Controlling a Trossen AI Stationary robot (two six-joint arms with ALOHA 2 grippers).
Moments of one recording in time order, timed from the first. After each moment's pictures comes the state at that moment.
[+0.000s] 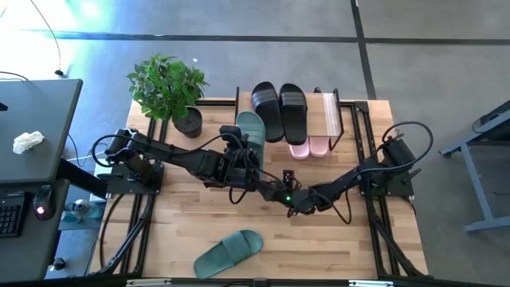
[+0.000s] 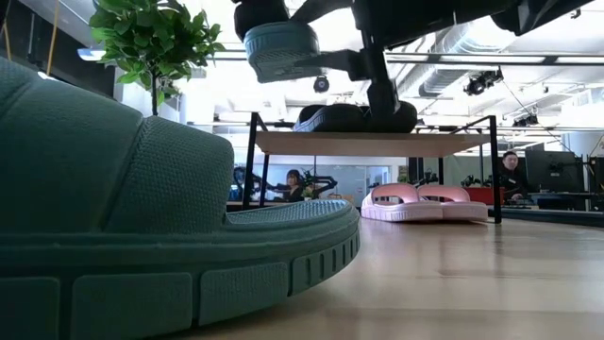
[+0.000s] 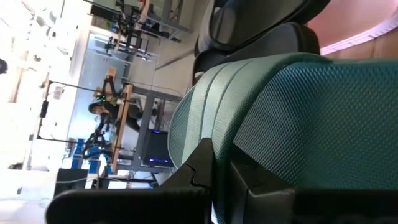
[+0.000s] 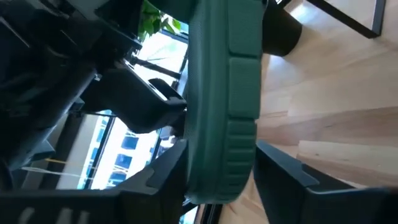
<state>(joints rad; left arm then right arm) -0.12 1.75 1.59 -0.93 -1.19 0.13 0.41 1.81 0.91 0.83 0.86 1.28</state>
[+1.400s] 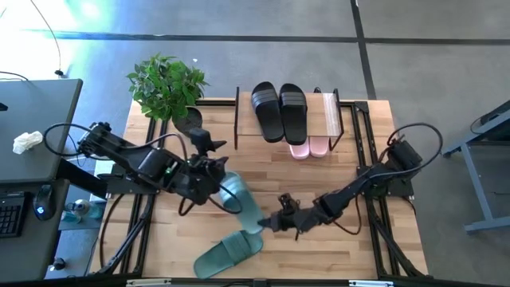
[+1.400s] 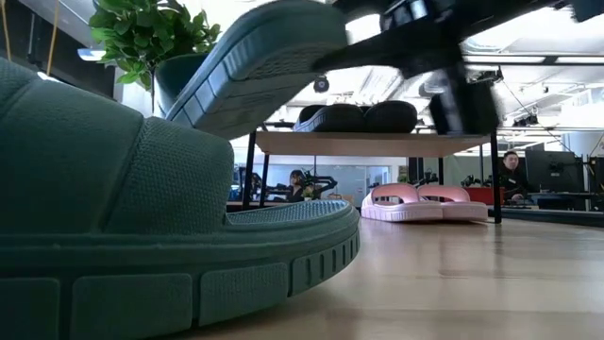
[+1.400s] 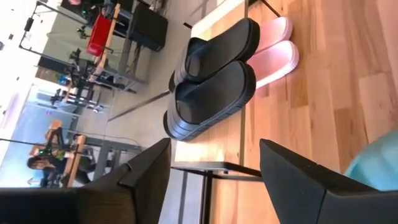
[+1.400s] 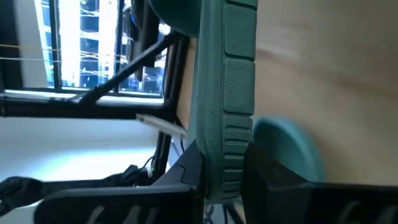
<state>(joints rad) -0.34 1.47 1.59 -1.12 -1.04 0.10 0.53 1.77 0.90 0.49 0.42 1.55</state>
